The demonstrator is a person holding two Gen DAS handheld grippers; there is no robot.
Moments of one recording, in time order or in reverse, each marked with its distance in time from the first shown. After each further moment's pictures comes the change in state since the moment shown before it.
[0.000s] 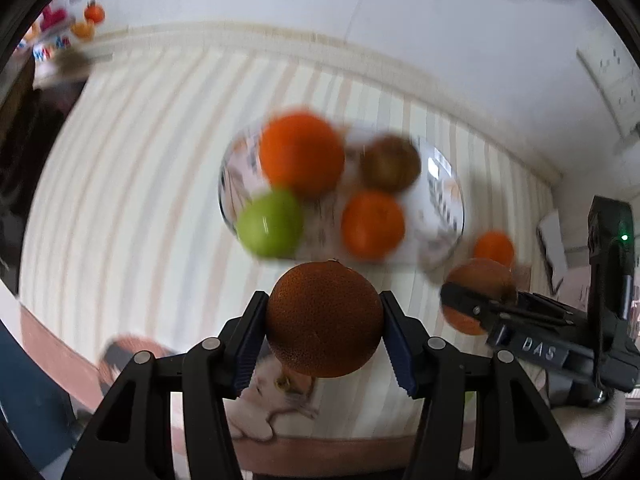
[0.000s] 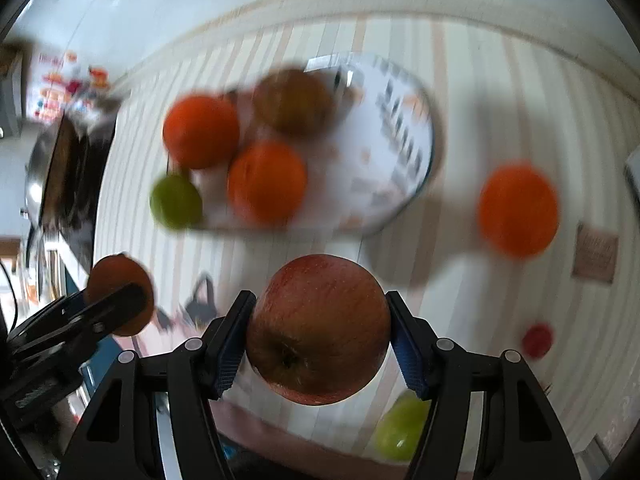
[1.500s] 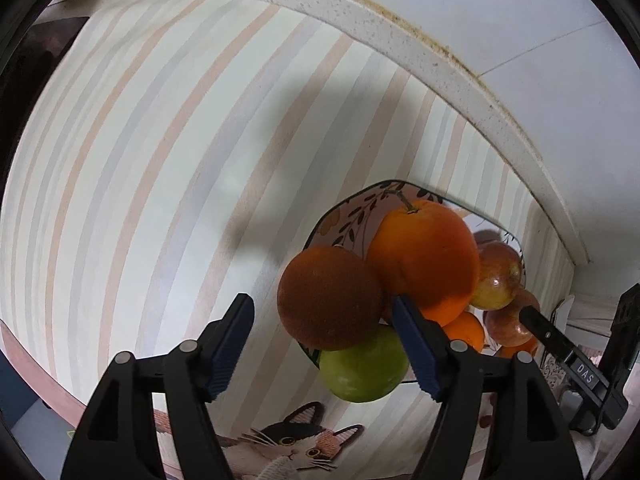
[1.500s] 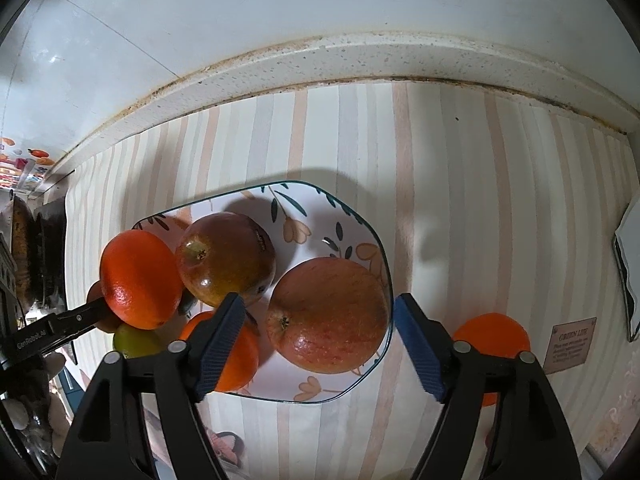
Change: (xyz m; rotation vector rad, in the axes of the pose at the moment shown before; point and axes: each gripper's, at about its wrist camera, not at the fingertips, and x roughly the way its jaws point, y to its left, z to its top) left arm 0.083 0.106 0.090 -0.239 0.187 -0.052; right arm 0.036 -0.016 0.100 0.112 -0.053 -0.119
